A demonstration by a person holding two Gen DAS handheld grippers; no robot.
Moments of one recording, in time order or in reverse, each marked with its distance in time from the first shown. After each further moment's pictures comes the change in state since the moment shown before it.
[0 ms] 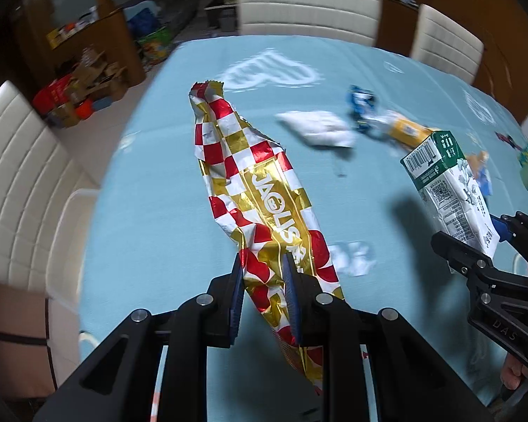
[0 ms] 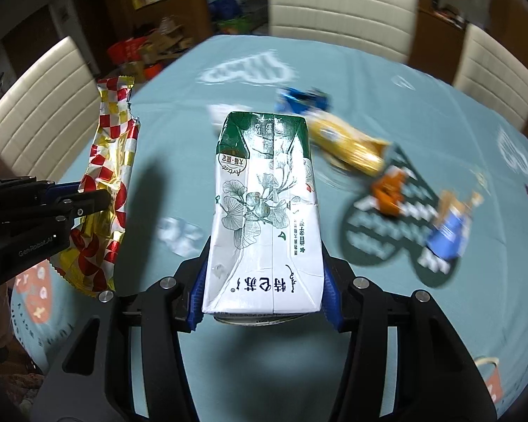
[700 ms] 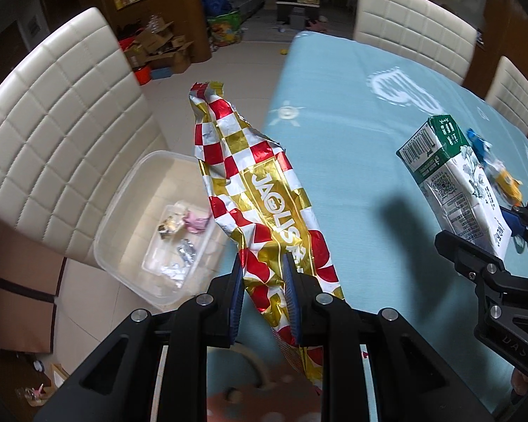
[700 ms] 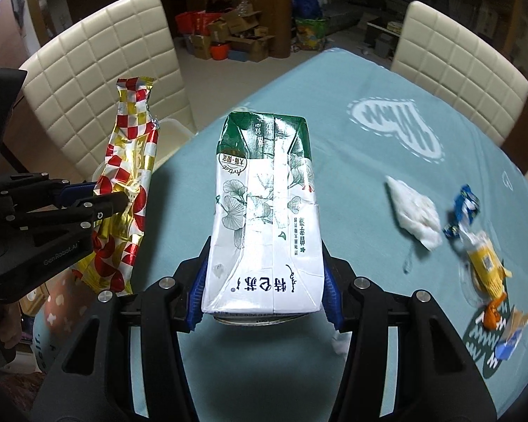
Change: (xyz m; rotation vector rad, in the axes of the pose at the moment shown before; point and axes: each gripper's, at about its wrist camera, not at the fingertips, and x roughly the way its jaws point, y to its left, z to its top) left arm 0.005 0.155 -0.018 -0.199 0.006 0.121; right arm 0.049 0.164 0.070 -0.251 0.025 0.101
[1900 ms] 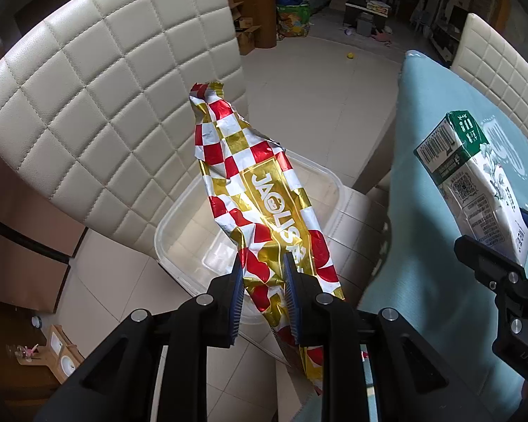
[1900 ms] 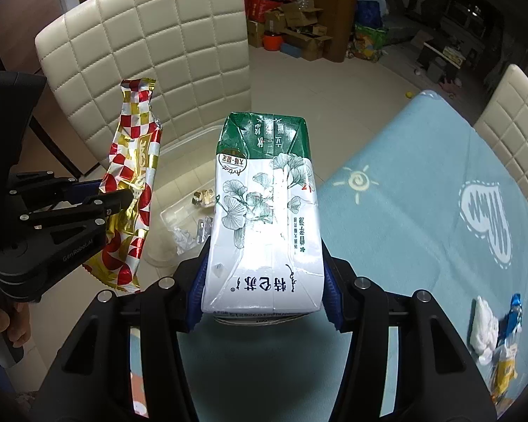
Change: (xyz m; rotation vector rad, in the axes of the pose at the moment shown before) left arm 0.035 0.131 0.013 -0.199 0.032 0.120; right arm 0.067 0.100 0.090 -0.191 0.036 0.081
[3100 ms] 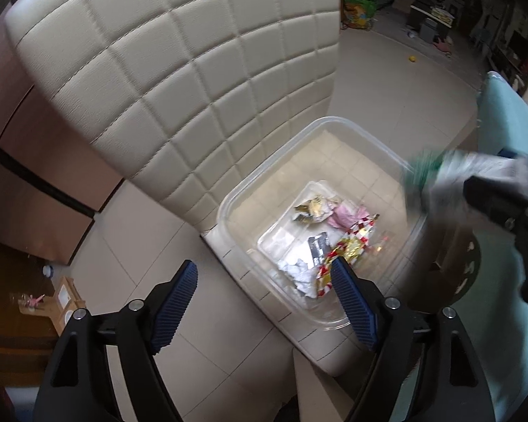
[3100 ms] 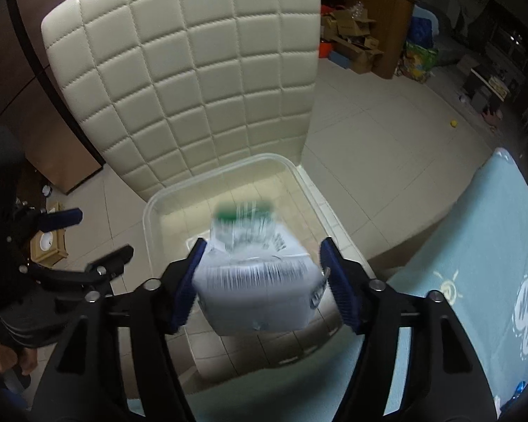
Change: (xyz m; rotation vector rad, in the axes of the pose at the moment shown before) left arm 0.039 0.078 -0.012 -0.188 0.084 0.143; right arm 0.061 0.055 0.071 -0.129 -0.032 0.122
